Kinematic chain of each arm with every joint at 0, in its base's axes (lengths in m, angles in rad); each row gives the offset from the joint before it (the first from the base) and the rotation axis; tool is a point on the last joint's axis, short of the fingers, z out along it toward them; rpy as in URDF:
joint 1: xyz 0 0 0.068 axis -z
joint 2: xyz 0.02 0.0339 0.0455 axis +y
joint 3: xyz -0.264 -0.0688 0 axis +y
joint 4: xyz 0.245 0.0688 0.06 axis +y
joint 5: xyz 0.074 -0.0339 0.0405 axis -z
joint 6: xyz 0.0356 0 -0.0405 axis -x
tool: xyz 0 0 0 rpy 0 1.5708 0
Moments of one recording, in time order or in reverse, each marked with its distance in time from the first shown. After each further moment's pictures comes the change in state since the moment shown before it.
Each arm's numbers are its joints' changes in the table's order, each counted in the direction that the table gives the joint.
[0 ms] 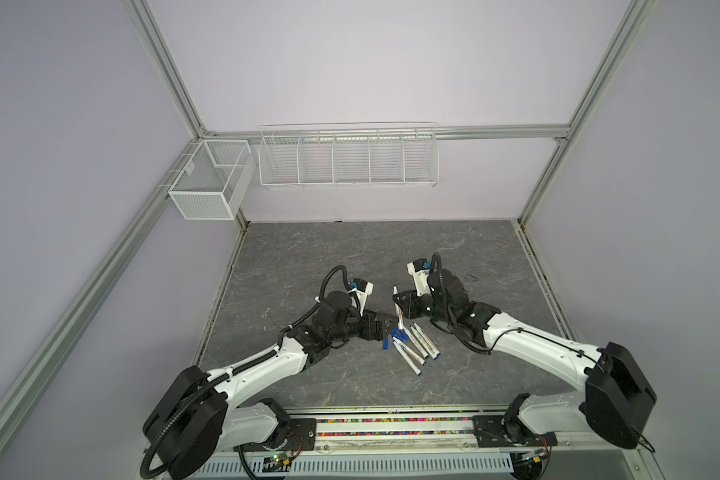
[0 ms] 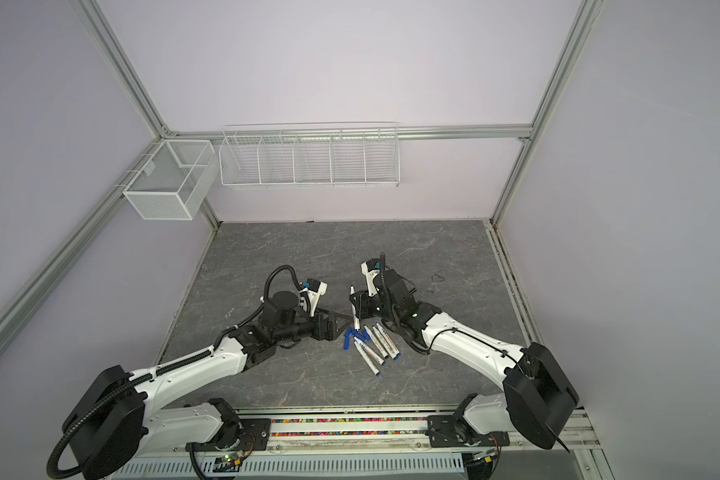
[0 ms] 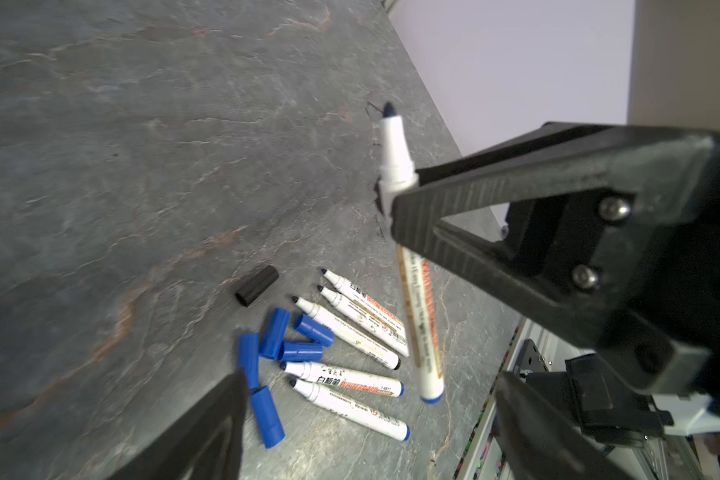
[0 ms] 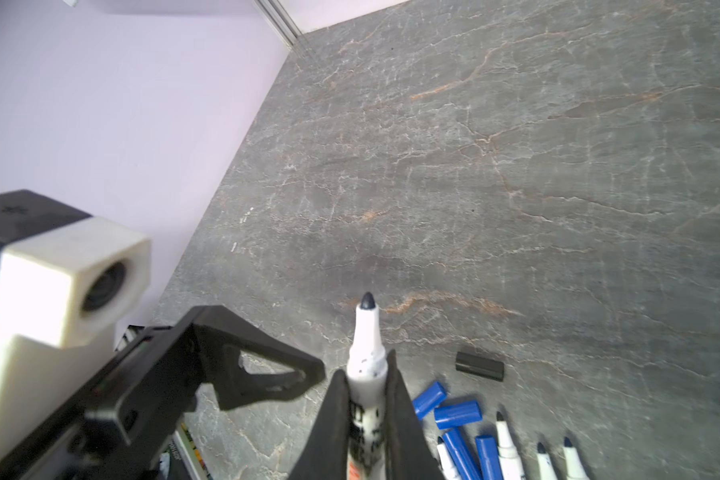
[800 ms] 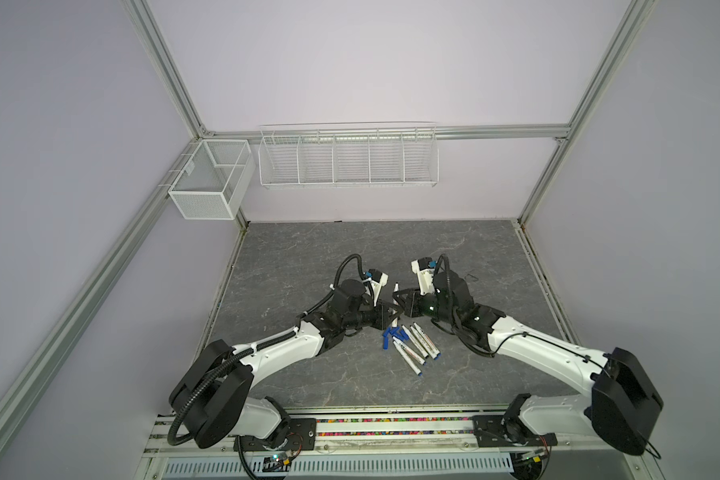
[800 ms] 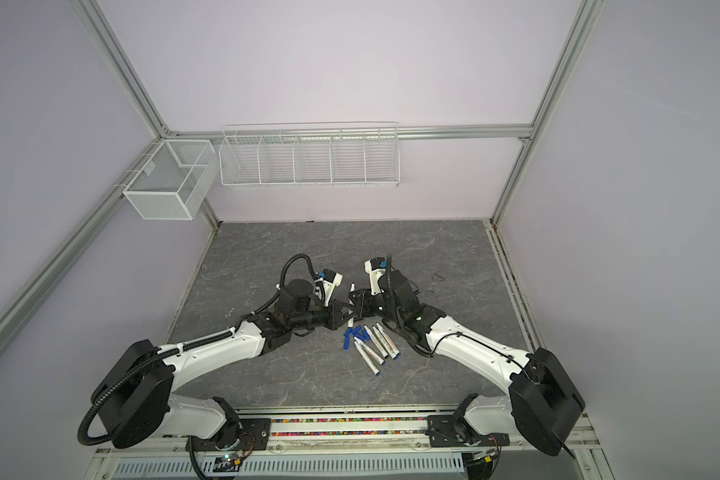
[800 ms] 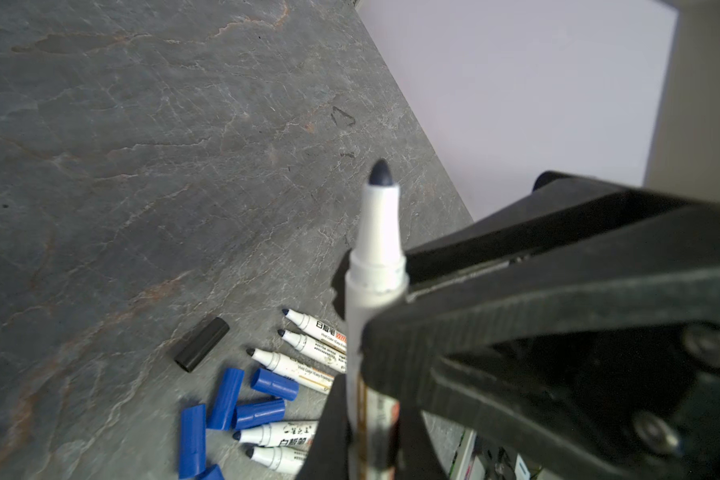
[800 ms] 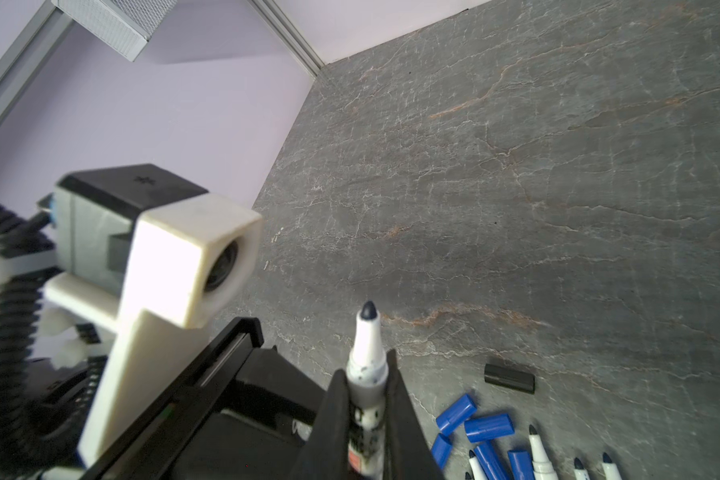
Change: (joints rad) left arm 0.013 0.146 -0.119 -0.042 0.040 -0.002; right arm 0.008 -0.046 0.048 -0.078 -0.018 -0.072
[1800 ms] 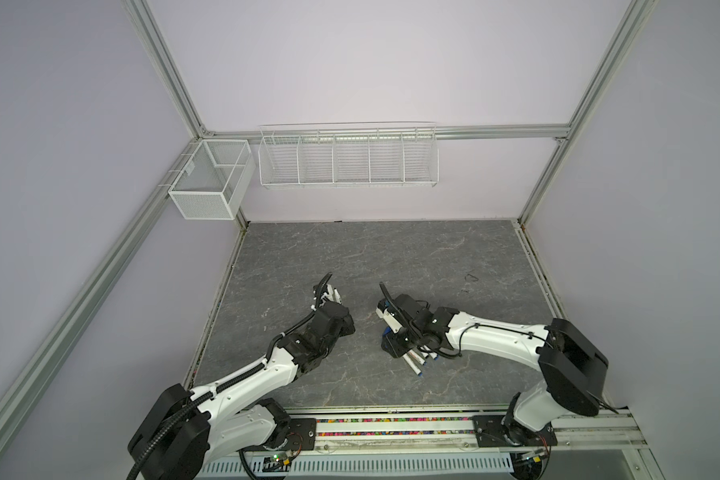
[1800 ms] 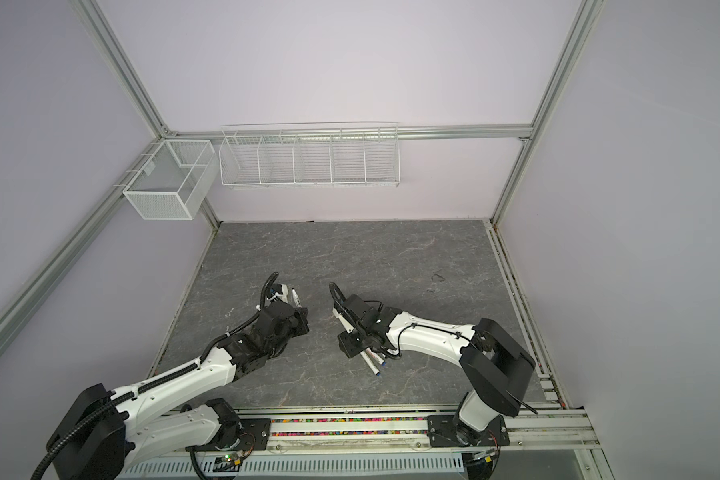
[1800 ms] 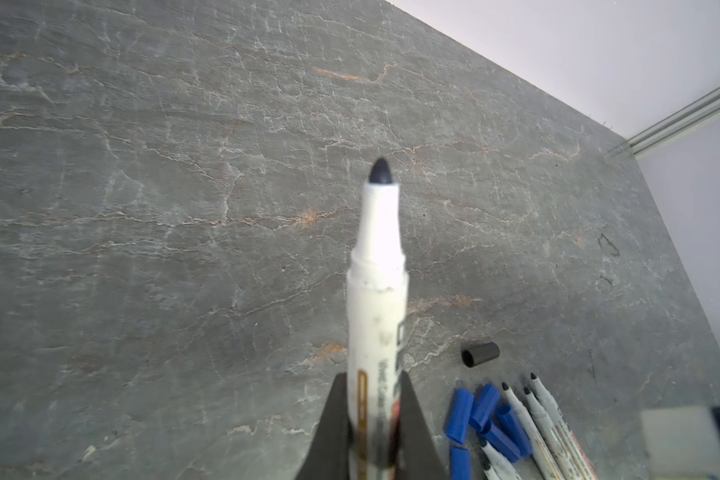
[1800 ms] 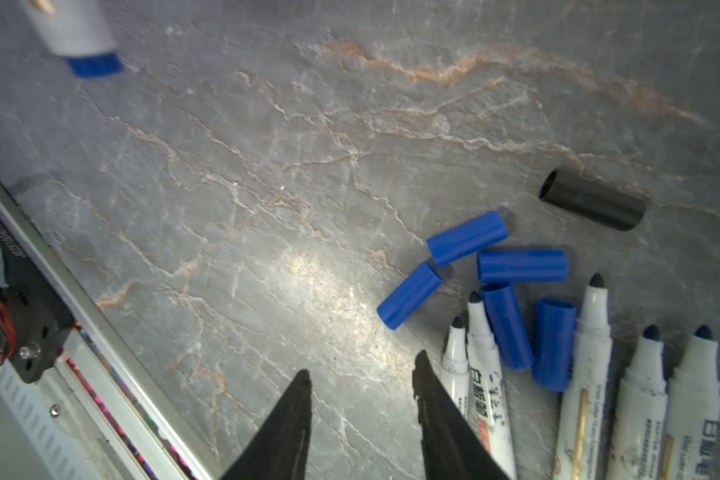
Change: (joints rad) left arm -0.013 -0.307 0.213 0.270 -0.732 0.207; right arm -0.209 0.314 -0.185 0.503 0.043 0.297
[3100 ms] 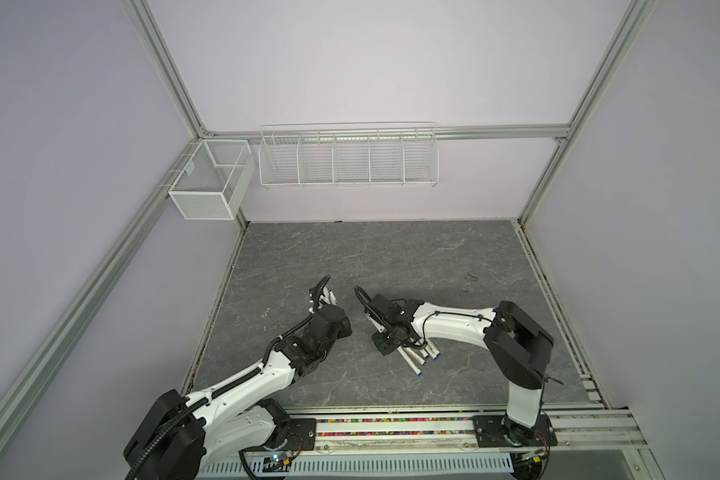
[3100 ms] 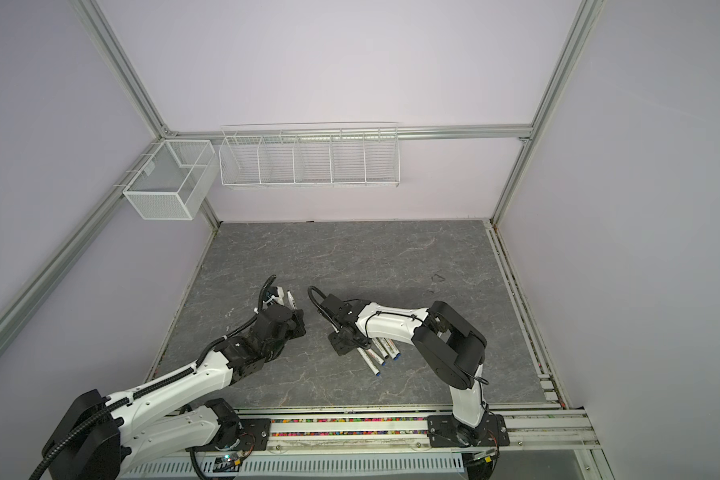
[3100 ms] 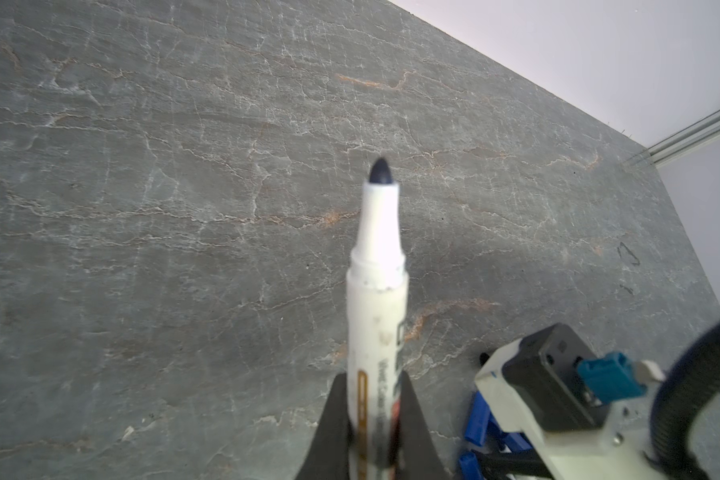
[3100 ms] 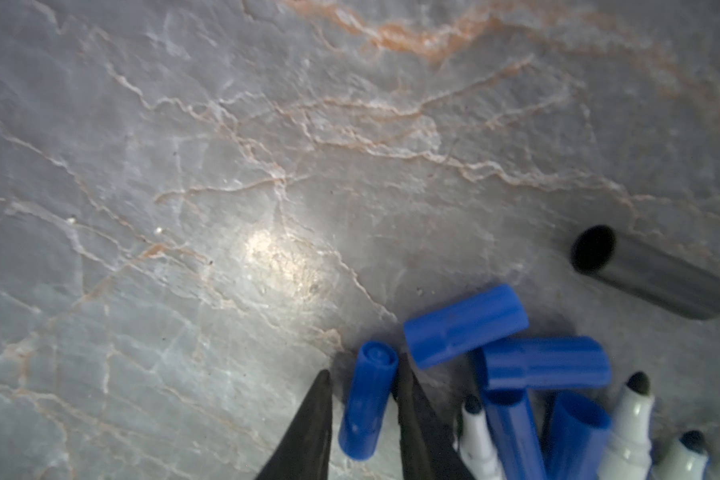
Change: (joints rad) left arm 0.000 -0.023 0.015 0.025 -0.031 0.004; right arm -0.037 0.285 -0.240 0.166 0.140 0.032
